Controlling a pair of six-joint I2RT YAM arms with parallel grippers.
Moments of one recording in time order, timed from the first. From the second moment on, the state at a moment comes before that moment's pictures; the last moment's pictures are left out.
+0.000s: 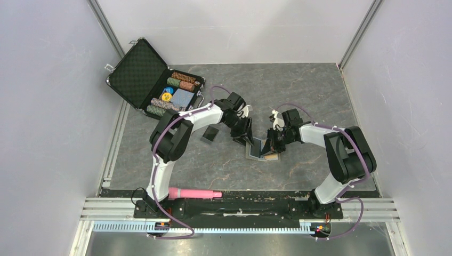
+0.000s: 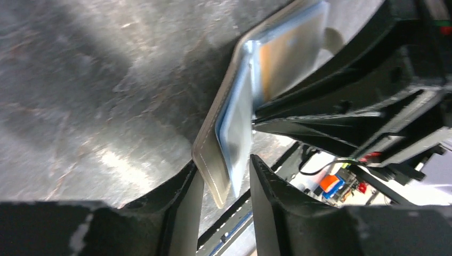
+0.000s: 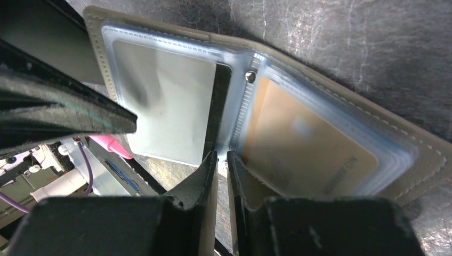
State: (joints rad) left arm -0.68 2.12 1.52 -0.59 0.60 -0.52; right arm 0.27 1.66 0.76 -0.30 -0.63 0.30
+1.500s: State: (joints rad) left arm -0.82 2.35 2.17 -1.32 0.23 0.11; right arm 0.27 1.59 0.73 -0.27 -0.62 0.31
